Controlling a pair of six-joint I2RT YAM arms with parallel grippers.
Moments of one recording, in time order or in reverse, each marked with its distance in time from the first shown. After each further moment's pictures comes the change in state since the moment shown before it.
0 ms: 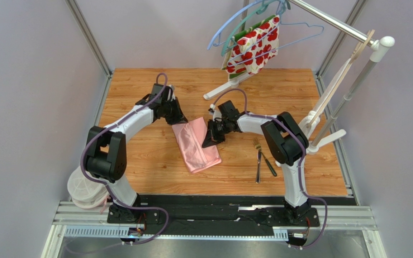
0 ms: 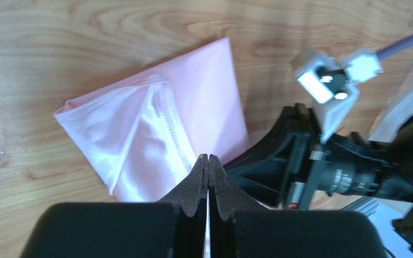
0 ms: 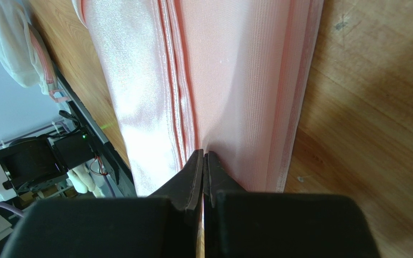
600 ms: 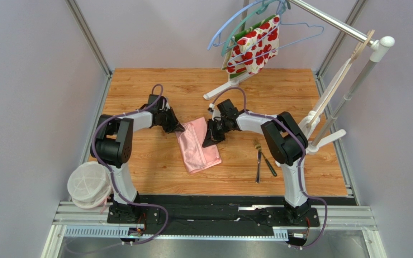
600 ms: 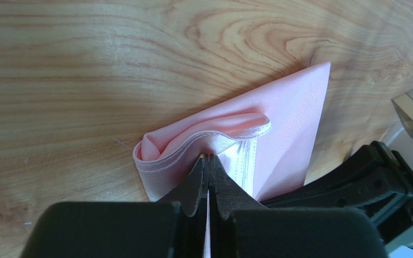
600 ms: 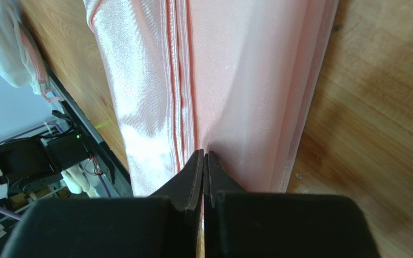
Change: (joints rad) left arm 0.106 0.191 -0.139 0.220 0.138 -0.050; right arm 0.005 0.000 0.026 -0.045 0.011 -0.025
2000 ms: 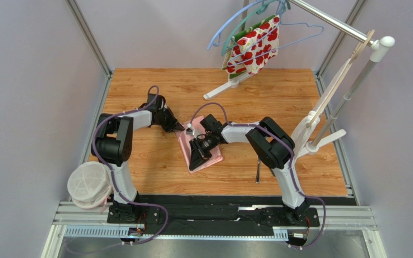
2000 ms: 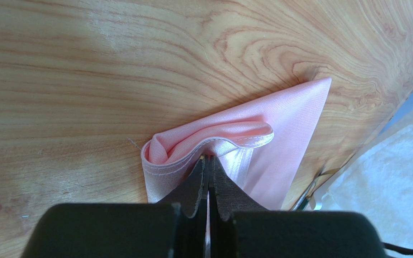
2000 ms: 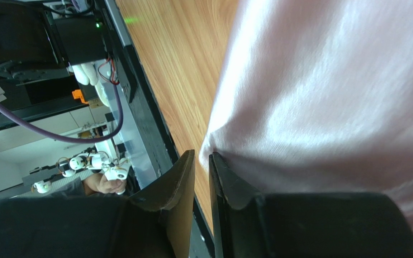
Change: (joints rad) left arm 0.021 0.023 0.021 -0.017 -0.006 -0.148; right arm 0.187 0.081 0.007 0.001 -0.307 -0.149
